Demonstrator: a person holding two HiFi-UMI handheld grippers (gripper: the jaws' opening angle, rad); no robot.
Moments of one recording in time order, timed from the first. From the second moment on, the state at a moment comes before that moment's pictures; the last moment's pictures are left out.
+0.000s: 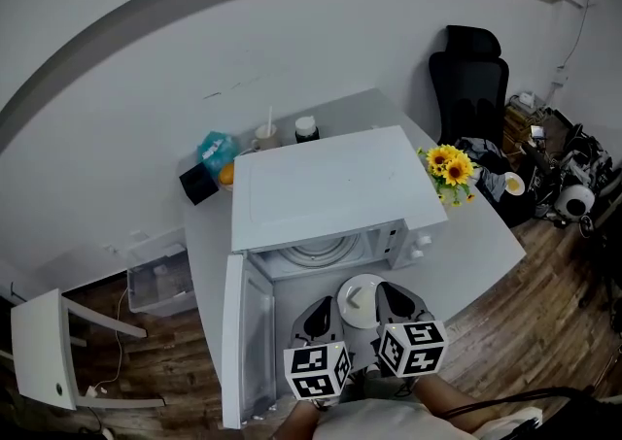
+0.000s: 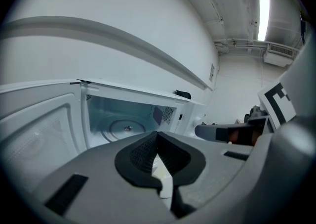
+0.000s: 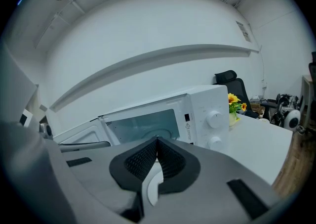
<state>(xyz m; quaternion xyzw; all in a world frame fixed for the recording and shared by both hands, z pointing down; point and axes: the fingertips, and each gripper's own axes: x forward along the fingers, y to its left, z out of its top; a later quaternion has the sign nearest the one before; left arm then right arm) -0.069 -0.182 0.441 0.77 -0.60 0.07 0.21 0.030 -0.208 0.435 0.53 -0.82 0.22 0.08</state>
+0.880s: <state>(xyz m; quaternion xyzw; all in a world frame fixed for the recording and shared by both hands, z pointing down) -0.049 -0.199 0.464 0.75 -0.60 0.09 0.24 0.033 -0.220 0.454 0.49 -0.84 0.22 0.11</state>
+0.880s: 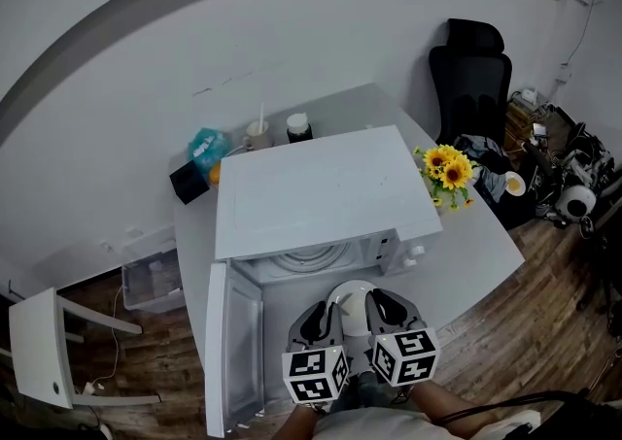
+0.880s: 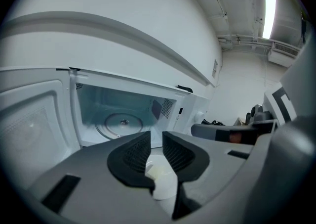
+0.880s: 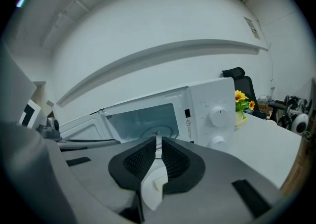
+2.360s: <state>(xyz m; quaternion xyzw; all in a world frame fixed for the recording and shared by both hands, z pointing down) -0.064 -0.204 0.630 0.68 -0.60 0.15 0.39 0.086 -0.236 0.621 0.53 -0.75 0.34 0.20</state>
